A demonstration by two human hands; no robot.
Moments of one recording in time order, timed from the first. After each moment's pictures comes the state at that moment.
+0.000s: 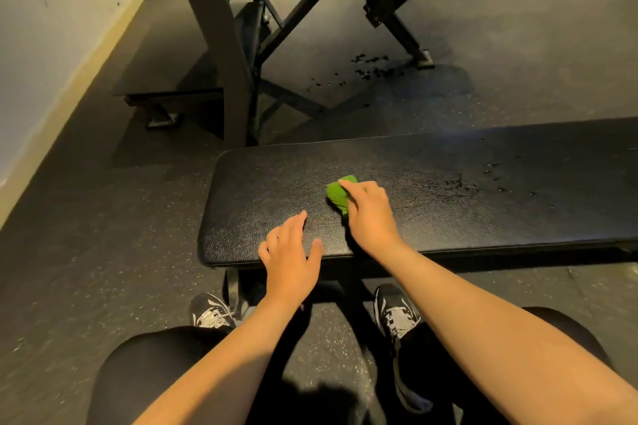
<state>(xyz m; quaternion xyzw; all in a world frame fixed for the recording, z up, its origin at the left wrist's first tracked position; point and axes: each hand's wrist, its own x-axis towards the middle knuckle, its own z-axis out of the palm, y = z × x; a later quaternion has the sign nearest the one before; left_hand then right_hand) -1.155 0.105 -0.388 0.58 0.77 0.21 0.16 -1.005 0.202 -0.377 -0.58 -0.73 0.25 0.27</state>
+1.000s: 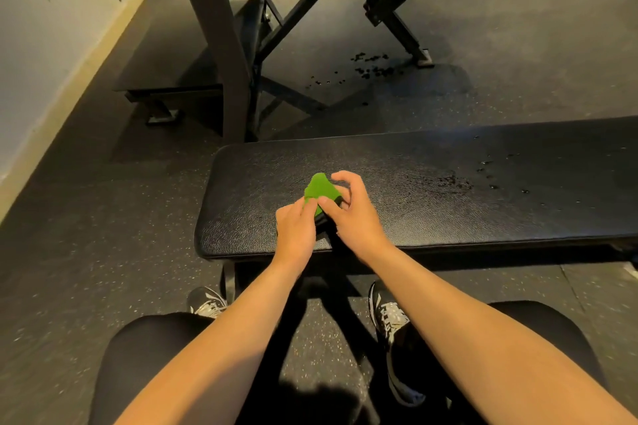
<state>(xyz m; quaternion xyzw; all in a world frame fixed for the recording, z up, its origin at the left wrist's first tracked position) -1.133 0.146 -0.348 0.38 0.69 0.43 0.43 -1.020 0.174 -0.355 -0.47 -0.54 0.55 0.43</state>
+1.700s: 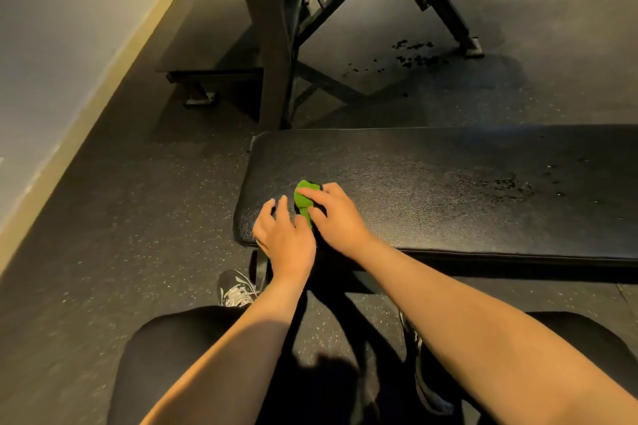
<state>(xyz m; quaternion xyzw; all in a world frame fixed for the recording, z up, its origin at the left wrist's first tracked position) -1.194 0.114 -0.375 0.35 0.85 0.35 0.19 -1.107 0.178 -0.378 -0.44 -0.77 0.40 0.23</state>
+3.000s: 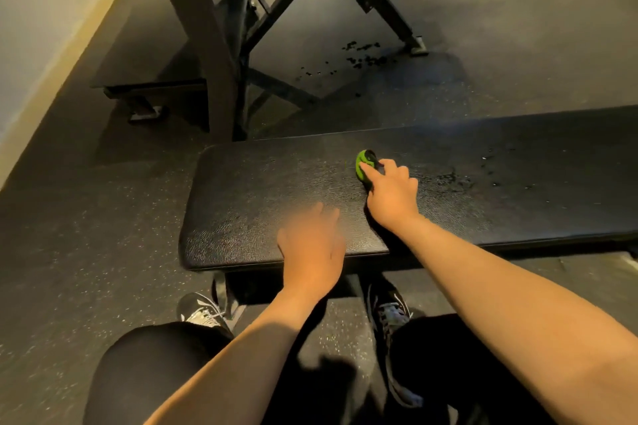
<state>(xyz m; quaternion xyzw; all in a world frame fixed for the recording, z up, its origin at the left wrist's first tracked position) -1.112 0.127 -0.401 0.68 0.72 0.09 0.09 -0.957 0.246 -0.379 -0.65 -0.74 0.12 0.07</state>
